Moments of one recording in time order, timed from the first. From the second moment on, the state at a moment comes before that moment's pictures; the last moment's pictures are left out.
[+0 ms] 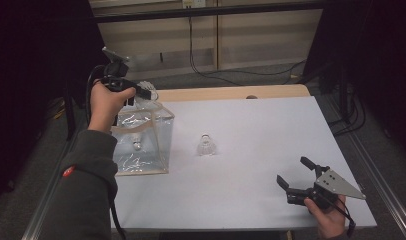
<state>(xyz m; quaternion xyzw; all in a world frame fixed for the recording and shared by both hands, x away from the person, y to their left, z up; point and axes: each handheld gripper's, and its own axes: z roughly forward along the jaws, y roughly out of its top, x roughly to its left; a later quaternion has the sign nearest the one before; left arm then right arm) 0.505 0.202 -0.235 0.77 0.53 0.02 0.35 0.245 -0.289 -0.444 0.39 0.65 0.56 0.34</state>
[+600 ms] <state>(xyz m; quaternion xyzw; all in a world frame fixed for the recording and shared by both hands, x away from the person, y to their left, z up) 0.512 0.214 -0.238 0.76 0.55 0.03 0.34 0.246 -0.288 -0.445 0.39 0.65 0.56 0.34</state>
